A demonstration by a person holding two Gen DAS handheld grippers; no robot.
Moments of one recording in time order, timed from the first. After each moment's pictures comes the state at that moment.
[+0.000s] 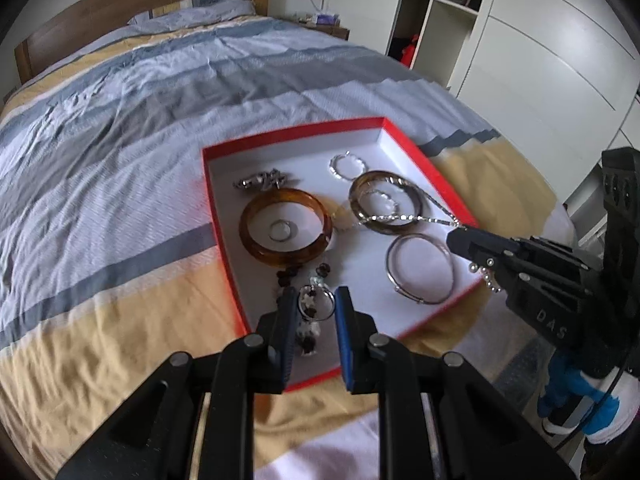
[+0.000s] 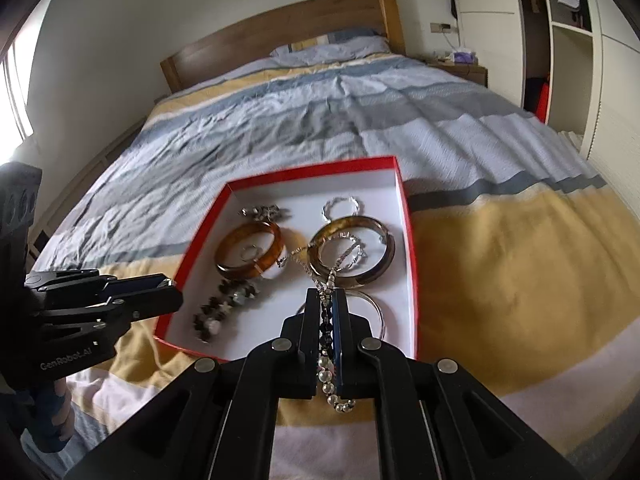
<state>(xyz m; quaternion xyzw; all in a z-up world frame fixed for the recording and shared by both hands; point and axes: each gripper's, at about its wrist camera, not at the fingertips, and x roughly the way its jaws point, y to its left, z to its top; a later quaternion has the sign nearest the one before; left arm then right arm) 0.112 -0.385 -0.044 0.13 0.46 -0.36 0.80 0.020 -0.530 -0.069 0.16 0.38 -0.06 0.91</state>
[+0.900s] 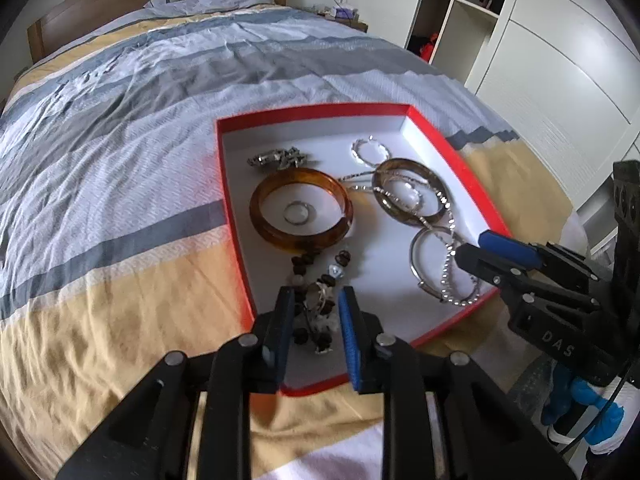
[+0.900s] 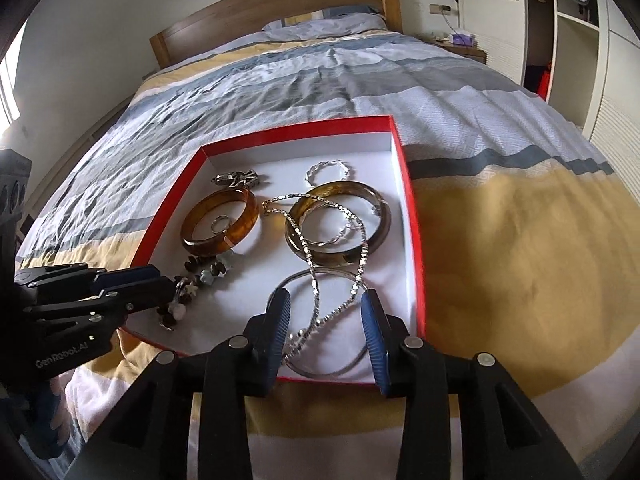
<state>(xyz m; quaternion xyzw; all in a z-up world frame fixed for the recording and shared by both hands) 0.116 -0.376 -0.058 0.12 0.47 -0.34 0.81 0.028 -0.531 -0.089 0.15 0.42 -0.08 0.89</state>
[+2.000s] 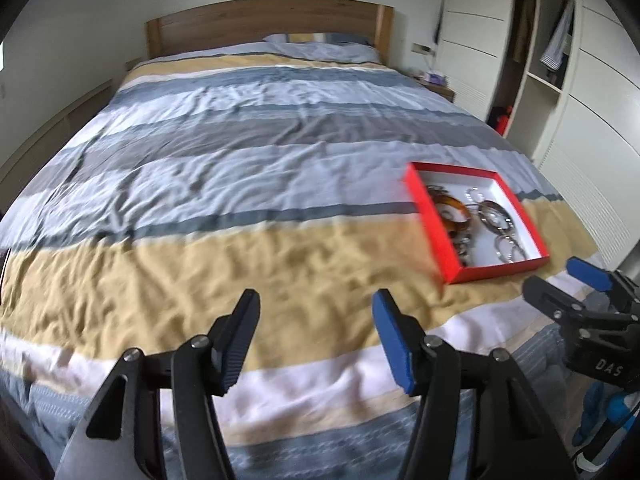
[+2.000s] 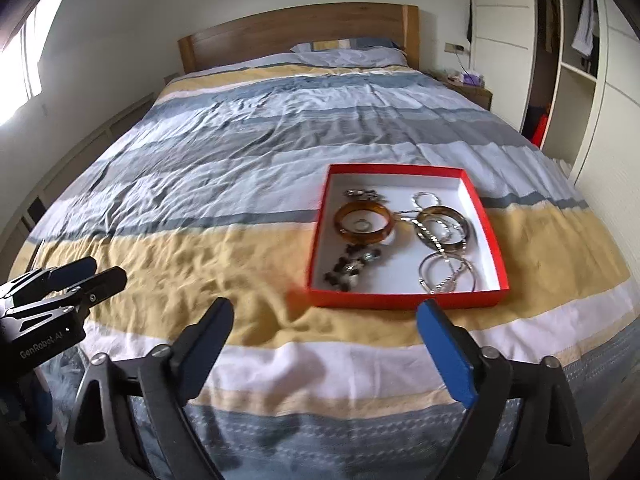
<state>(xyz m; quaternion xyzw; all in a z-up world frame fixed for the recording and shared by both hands) 0.052 -0.150 0.018 0.06 0.40 -0.19 0.89 -0.026 -0.358 0.003 0.09 0.39 -0.09 0.91</state>
